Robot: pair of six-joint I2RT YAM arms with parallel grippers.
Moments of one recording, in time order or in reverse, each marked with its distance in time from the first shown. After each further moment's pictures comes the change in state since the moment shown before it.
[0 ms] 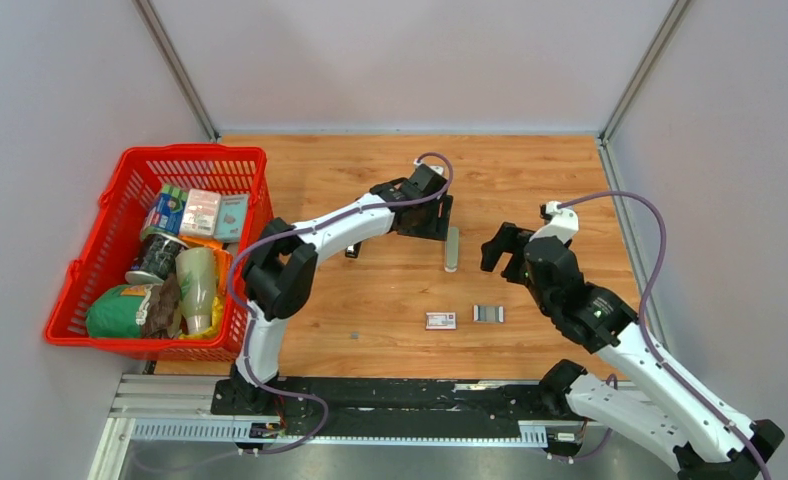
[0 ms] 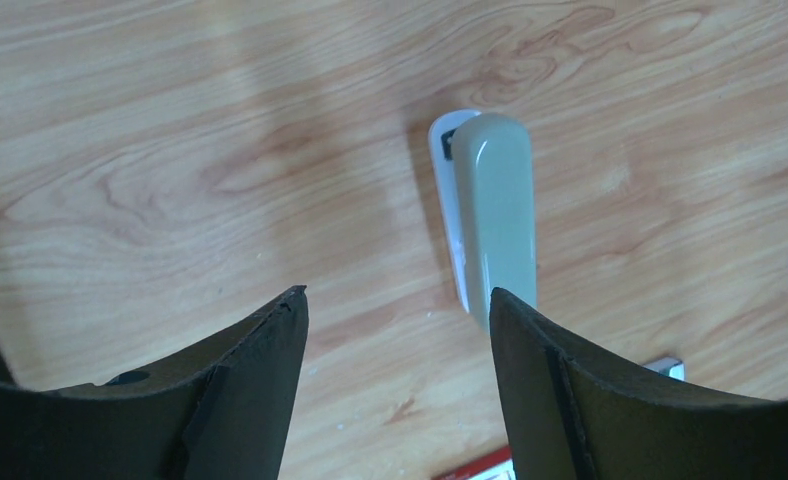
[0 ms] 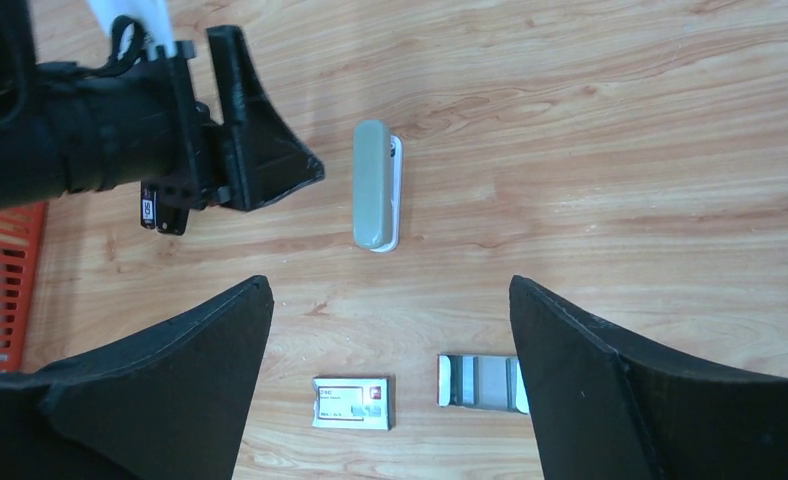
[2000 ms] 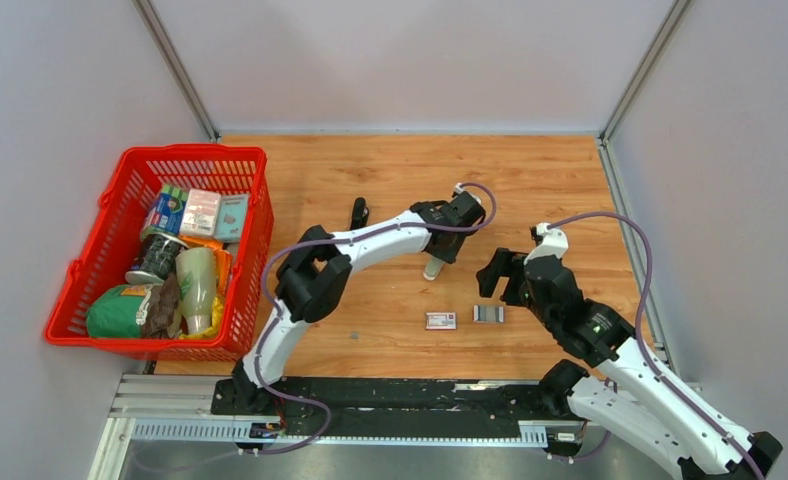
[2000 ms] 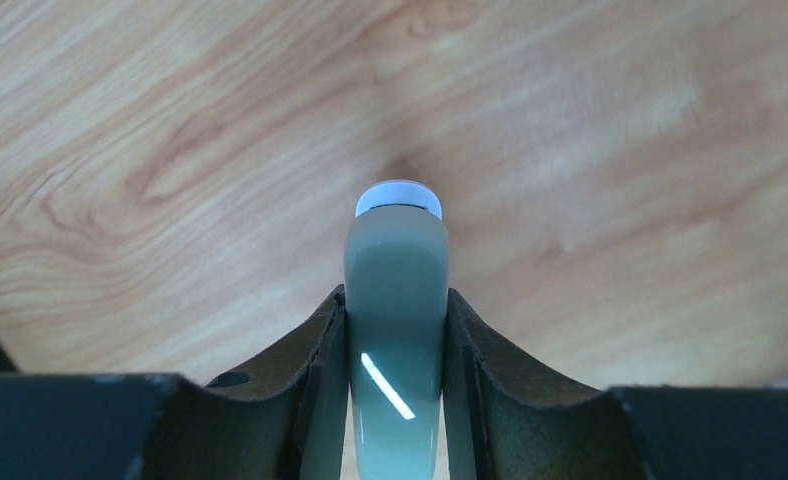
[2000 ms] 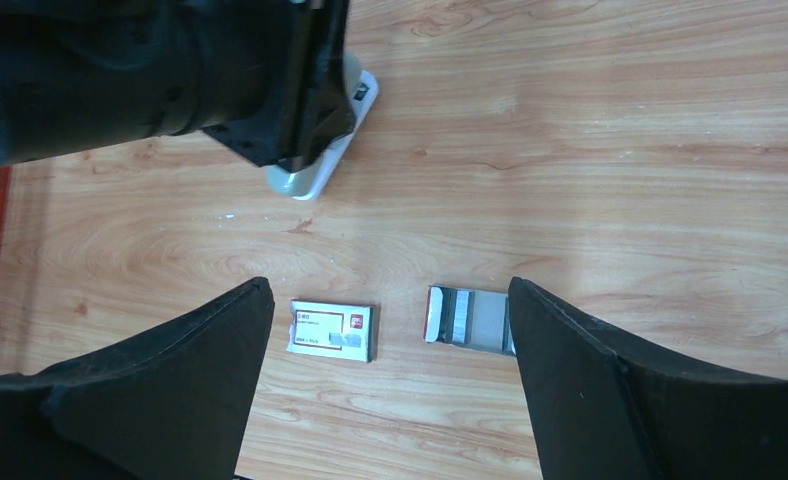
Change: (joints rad) left arm -0.161 0.267 0.266 -0.152 -0.218 0.142; right arm -0.001 -0.137 -0.173 -0.018 -0.151 -0.005
